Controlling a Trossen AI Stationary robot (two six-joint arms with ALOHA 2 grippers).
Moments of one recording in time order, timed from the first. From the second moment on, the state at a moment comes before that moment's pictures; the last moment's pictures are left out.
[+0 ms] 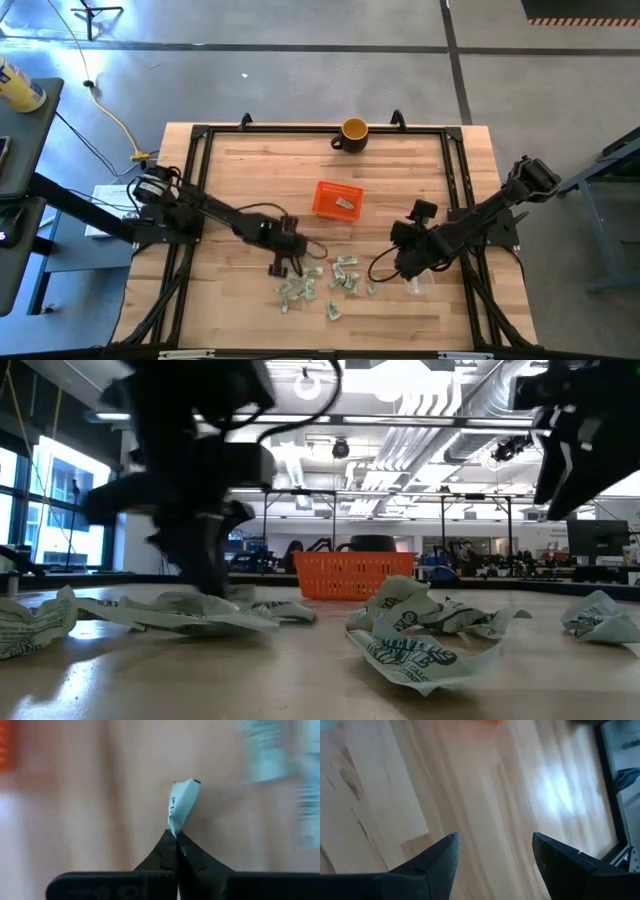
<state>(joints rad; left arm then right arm) -0.24 1.74 0.98 -0.43 -0.14 -0.04 0.56 1.45 0.96 -1.18 0.62 0.88</state>
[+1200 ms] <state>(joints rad) -0.15 1.70 1.26 -0.74 -0.05 -0.15 0.60 1.41 0.74 -0.39 0.23 -0.08</state>
